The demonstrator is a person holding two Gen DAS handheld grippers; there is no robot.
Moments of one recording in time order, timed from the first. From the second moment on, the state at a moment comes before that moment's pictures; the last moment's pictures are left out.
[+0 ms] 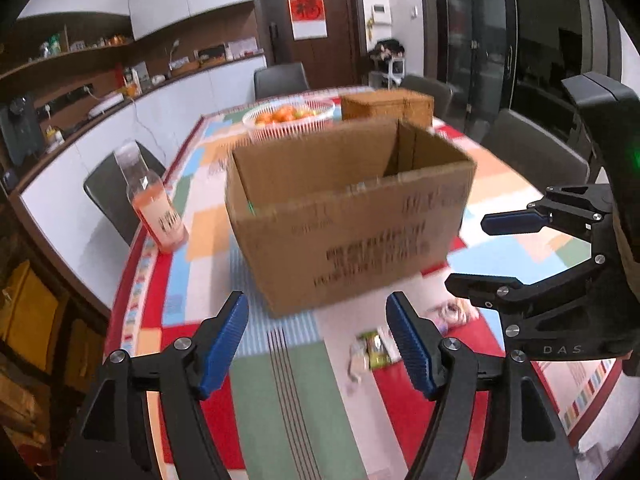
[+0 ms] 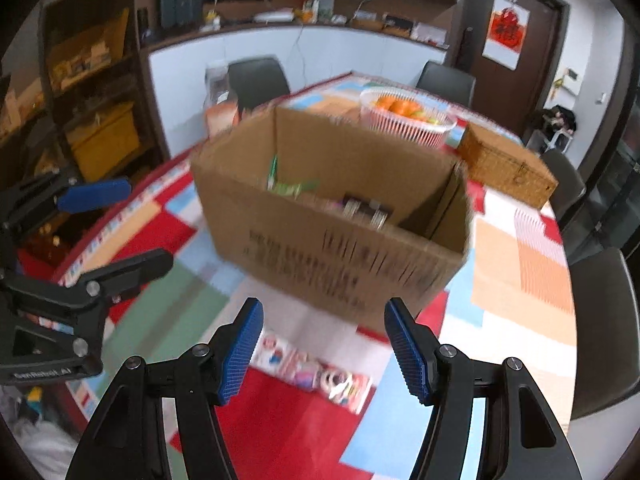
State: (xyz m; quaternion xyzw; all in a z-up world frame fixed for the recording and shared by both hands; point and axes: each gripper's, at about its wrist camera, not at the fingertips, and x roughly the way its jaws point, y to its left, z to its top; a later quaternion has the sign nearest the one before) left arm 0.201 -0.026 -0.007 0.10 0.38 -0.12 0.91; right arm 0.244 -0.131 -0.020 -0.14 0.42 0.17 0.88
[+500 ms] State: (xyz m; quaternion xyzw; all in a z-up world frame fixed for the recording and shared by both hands) left arm 0.206 -0.026 -0.086 0.11 0.48 -0.11 0.86; right arm 0.249 -0.130 -0.097 -0.22 0.51 0.17 0.81
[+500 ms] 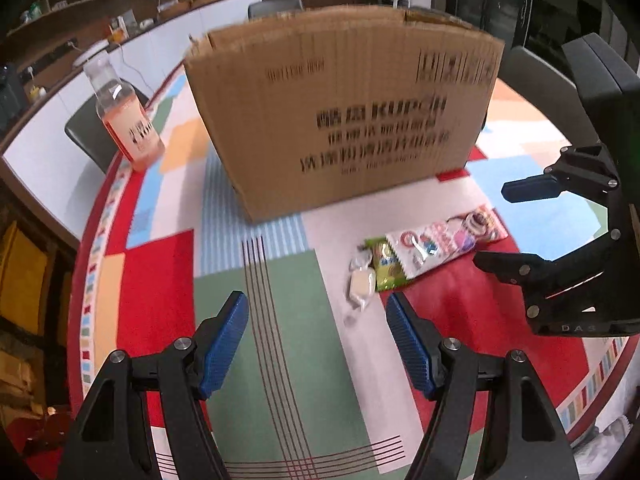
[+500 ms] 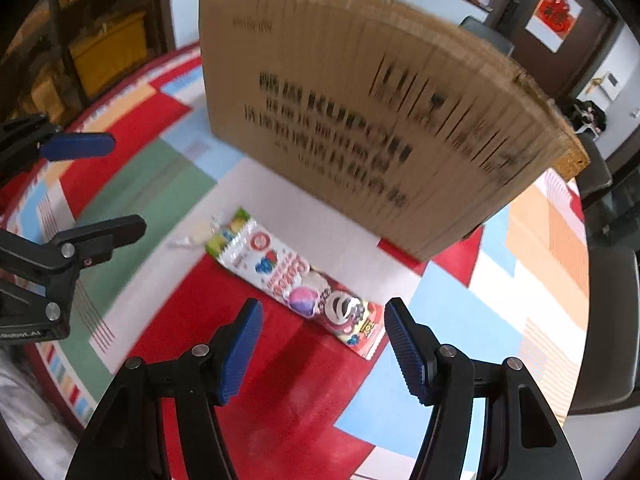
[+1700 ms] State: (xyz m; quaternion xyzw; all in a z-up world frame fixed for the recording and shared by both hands) left arm 0.242 -0.032 -0.128 0.09 0.53 -0.15 0.83; right arm 0.264 -0.144 -0.129 -0.14 0.53 0.21 0.81
